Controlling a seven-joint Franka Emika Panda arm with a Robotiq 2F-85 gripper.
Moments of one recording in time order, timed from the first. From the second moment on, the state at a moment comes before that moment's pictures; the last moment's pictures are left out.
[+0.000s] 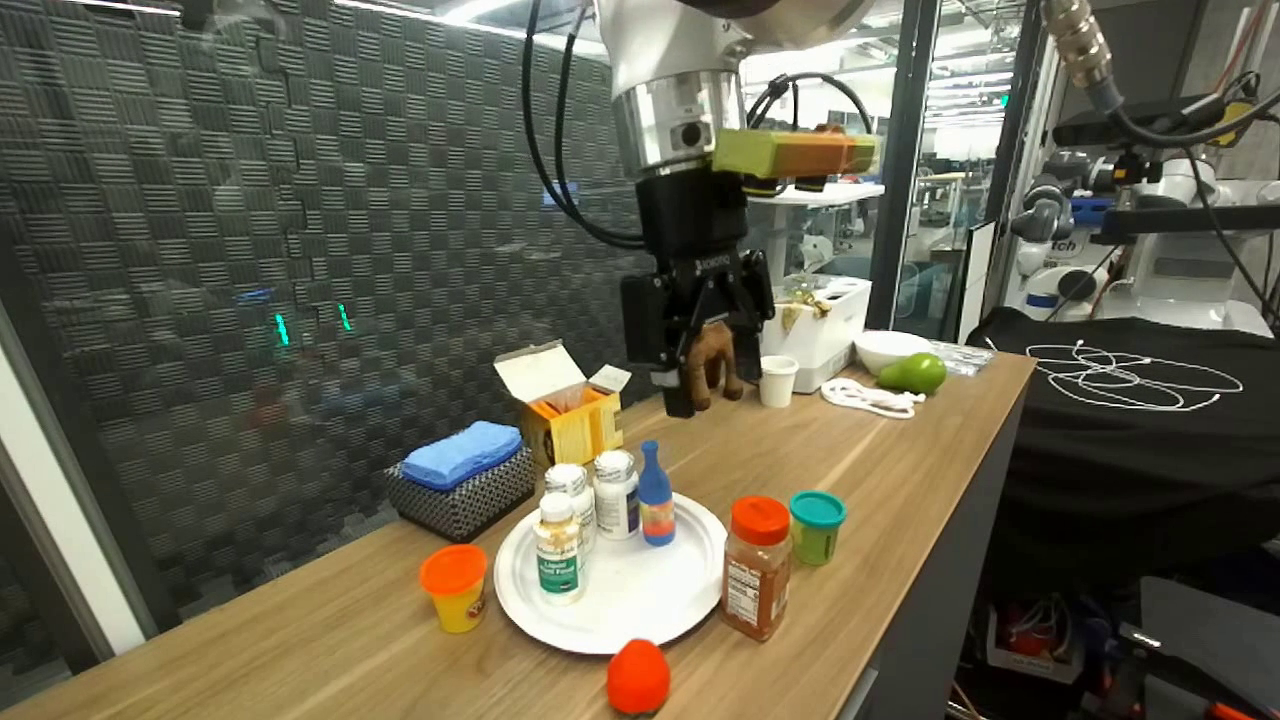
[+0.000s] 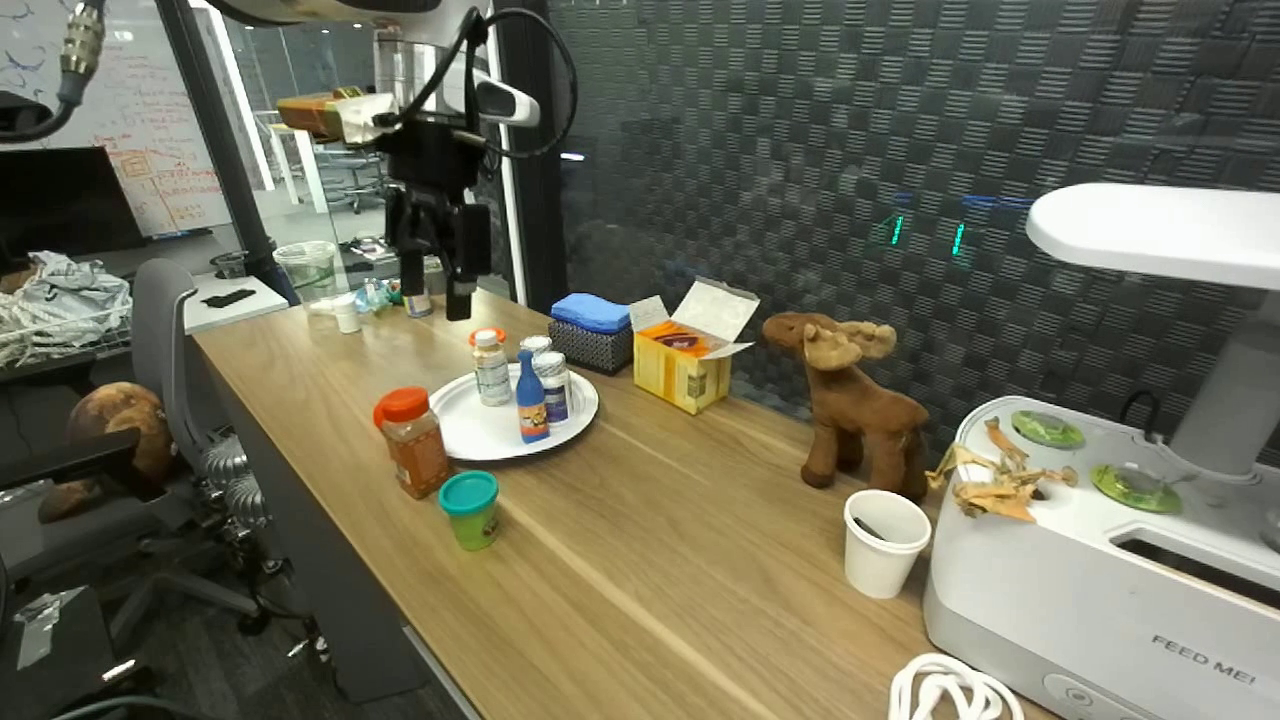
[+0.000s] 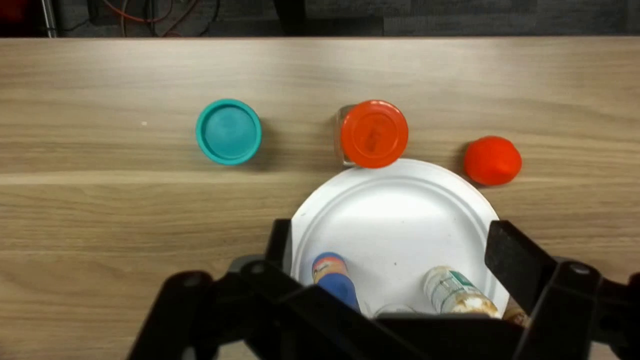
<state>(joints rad) 0.13 0.11 0.09 -2.02 0.01 1.95 0.21</state>
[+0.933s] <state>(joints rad) 0.13 0.06 0.09 -2.22 -0.01 2.14 0.27</state>
